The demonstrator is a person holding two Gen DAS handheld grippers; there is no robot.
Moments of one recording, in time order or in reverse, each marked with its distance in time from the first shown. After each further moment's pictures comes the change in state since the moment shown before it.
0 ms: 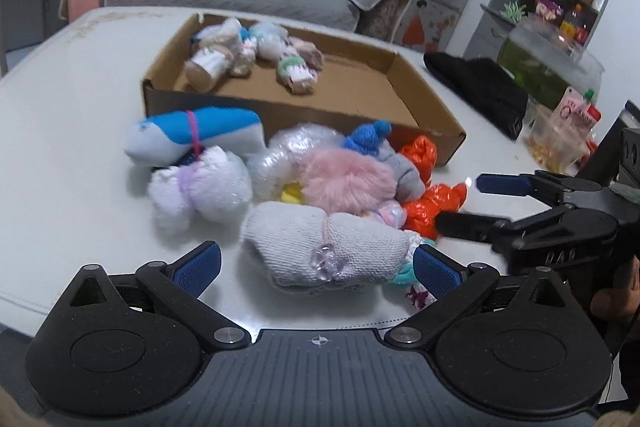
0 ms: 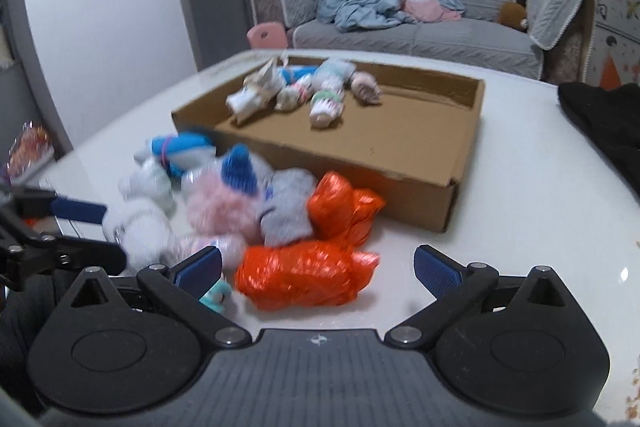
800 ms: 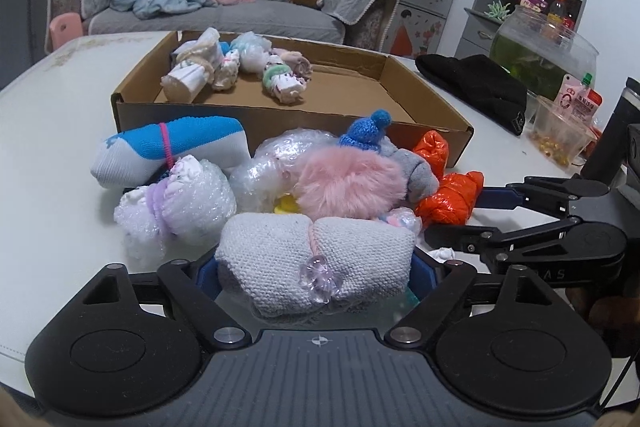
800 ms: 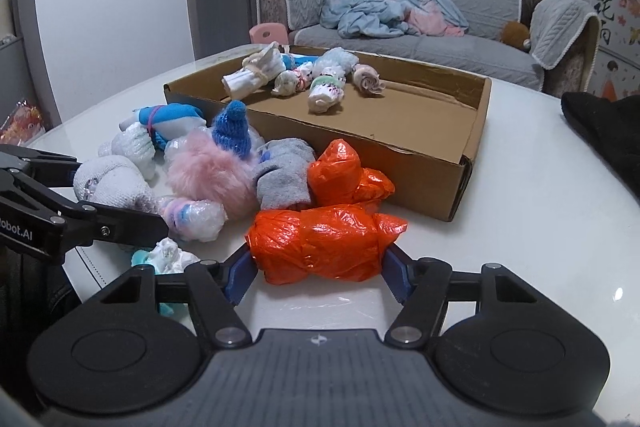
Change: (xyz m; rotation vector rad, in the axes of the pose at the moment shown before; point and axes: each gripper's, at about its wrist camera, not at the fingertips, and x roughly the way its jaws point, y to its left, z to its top) left arm 0.025 -0.004 -0.014 0.094 -0.090 0.000; right arm -0.007 -0.001 -0.032 -0.069 -0.052 -0.039
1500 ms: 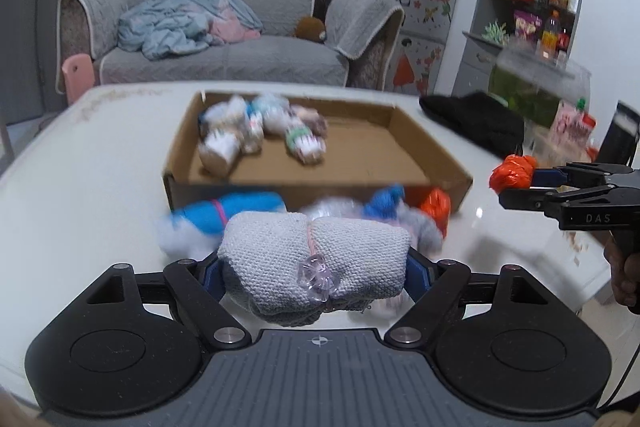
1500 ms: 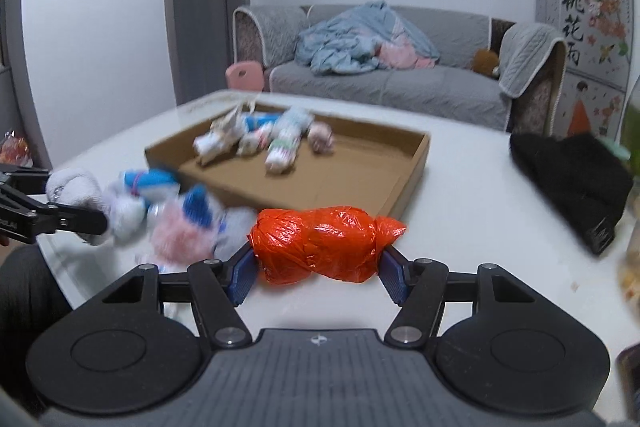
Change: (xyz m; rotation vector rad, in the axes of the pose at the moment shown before) left arm -0.050 0.019 0.041 0.044 -0.093 0.026; right arm -0.053 -0.036 0.040 0.024 -0.096 -0.061
